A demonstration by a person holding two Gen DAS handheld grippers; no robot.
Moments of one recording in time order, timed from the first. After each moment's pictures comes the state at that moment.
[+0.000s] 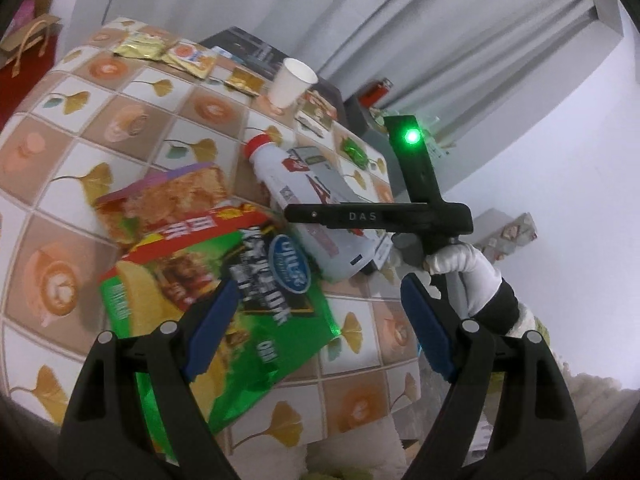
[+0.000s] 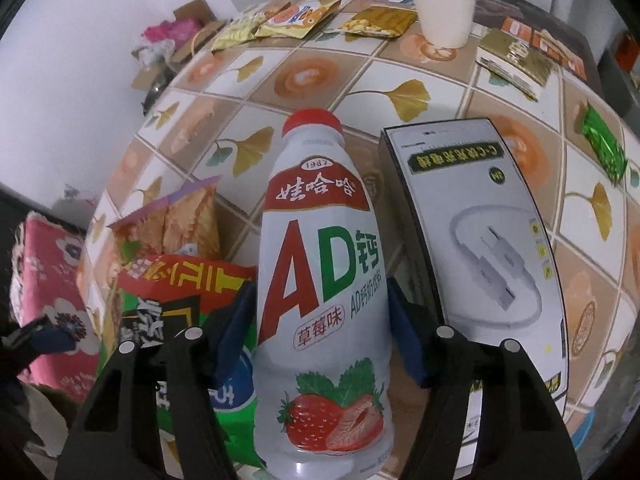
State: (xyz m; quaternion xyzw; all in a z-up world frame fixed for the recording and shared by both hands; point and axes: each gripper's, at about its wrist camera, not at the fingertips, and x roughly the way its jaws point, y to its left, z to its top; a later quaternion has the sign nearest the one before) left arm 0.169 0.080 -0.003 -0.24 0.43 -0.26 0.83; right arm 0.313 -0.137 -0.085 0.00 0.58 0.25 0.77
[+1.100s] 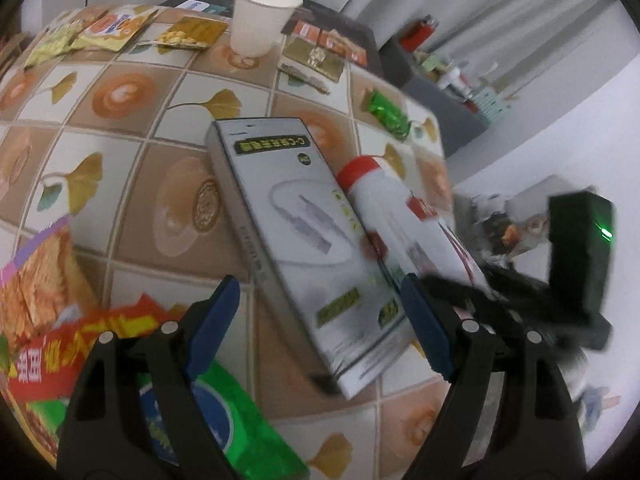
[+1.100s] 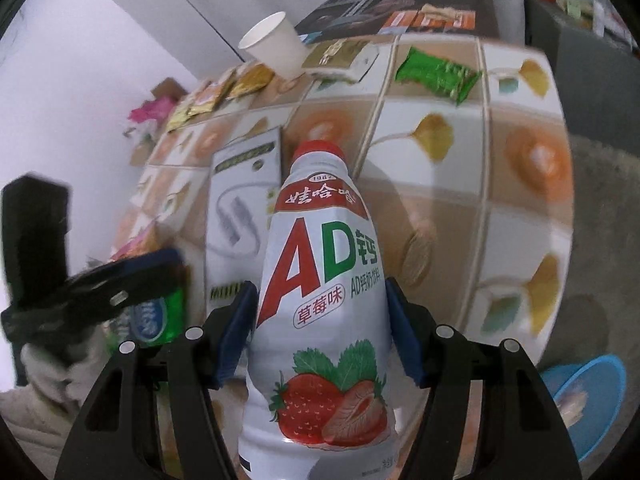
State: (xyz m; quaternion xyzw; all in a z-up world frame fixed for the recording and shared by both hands) left arm 0.310 -0.074 -0.049 -0.15 0.54 -0.19 0.81; right arm 0.296 -0.300 -0.095 0.14 0.54 0.23 0.80
